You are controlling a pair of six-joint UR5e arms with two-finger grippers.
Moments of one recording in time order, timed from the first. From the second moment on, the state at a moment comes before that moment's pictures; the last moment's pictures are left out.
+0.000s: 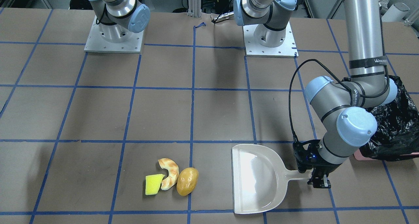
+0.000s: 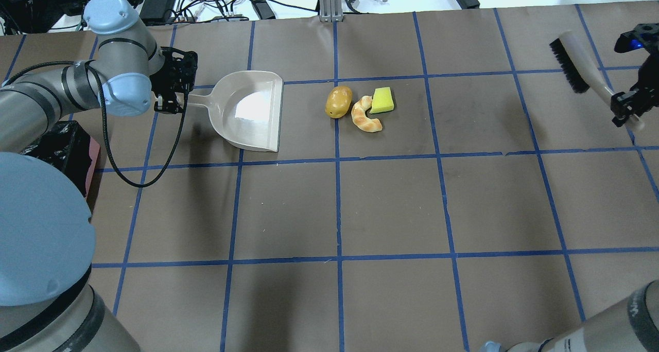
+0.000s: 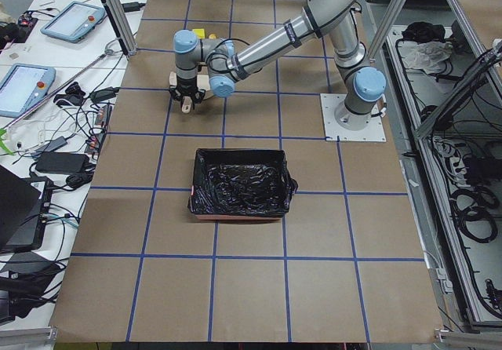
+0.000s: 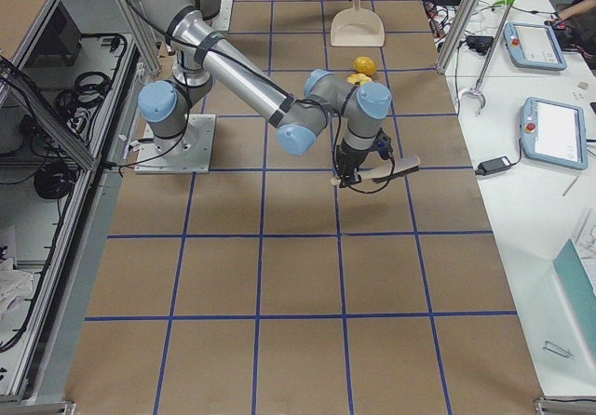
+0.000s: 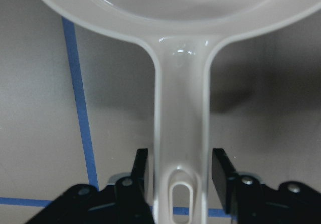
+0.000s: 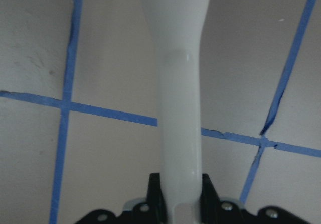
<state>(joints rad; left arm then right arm) -1.39 -2.11 -1.60 -0.86 1.62 1.79 1.05 -1.21 1.62 -1.93 -1.70 -0.74</state>
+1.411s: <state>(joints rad) -1.39 -2.10 -1.60 -0.86 1.62 1.79 1.44 -1.20 1.62 -1.72 -1.57 -0.23</state>
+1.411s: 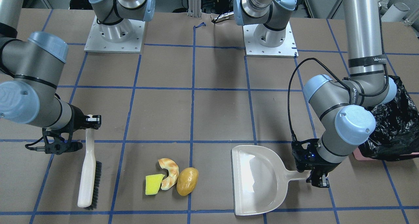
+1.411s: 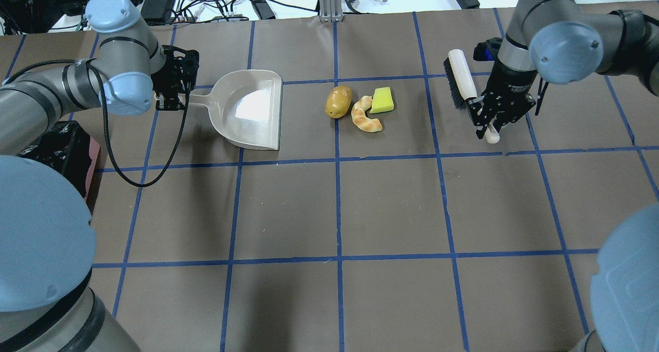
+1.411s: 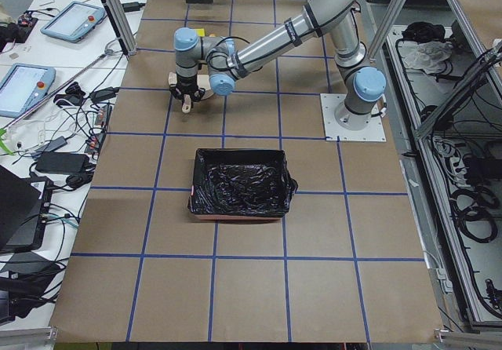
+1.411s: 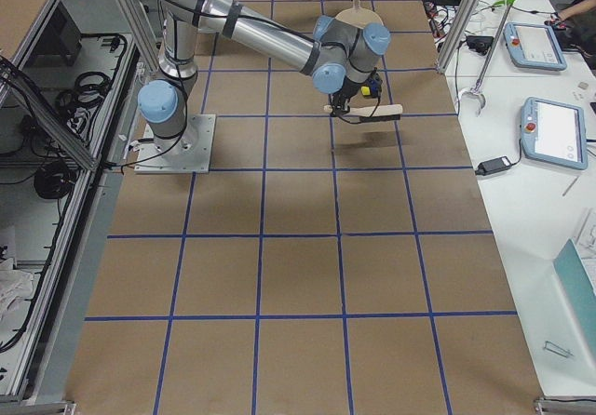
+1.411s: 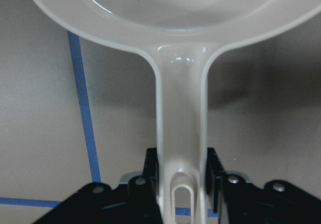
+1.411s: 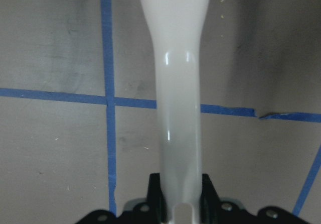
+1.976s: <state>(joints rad) -1.39 -2.10 -1.60 -0.86 1.62 1.79 1.51 -1.18 1.64 -1.72 -1.52 -0.13</state>
